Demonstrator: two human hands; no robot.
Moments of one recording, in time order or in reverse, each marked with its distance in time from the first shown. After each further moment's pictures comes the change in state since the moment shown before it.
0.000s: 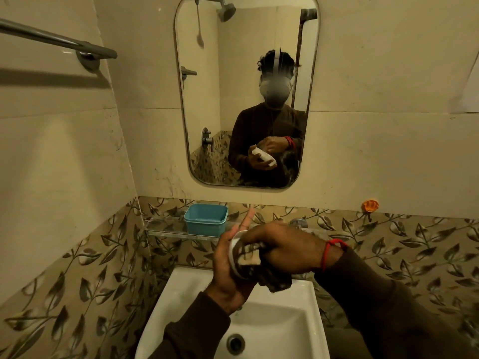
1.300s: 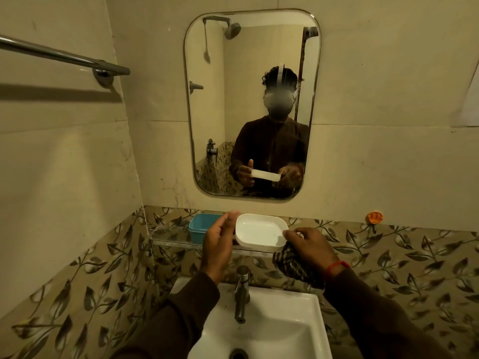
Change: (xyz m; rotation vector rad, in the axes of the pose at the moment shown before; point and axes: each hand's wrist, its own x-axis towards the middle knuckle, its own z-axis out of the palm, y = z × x) left_hand 0.037 0.040 -0.032 0.880 0.444 0.344; right_hand 0.014 0.099 0.020 0.379 0.704 0.537
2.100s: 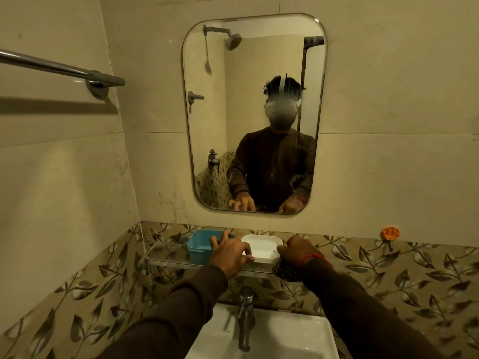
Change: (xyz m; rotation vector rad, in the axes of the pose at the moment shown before) left_hand 0.088 -0.058 0.004 1.274 -0.419 0.244; right_hand 0.128 0.046 0.056 -0.530 -0.105 0.159
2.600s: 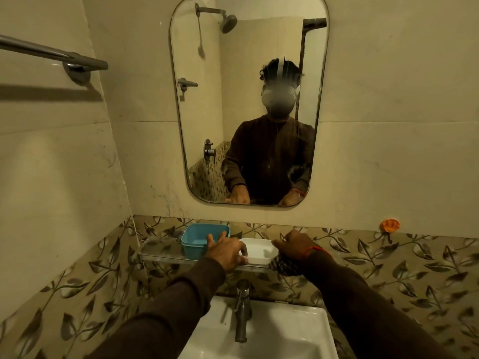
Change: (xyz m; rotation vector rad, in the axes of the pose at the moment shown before) left_hand 0.011 0.003 0.002 0.016 -0.271 -0.088; right_hand 0.022 0.014 0.005 -0.025 -0.072 -0.011
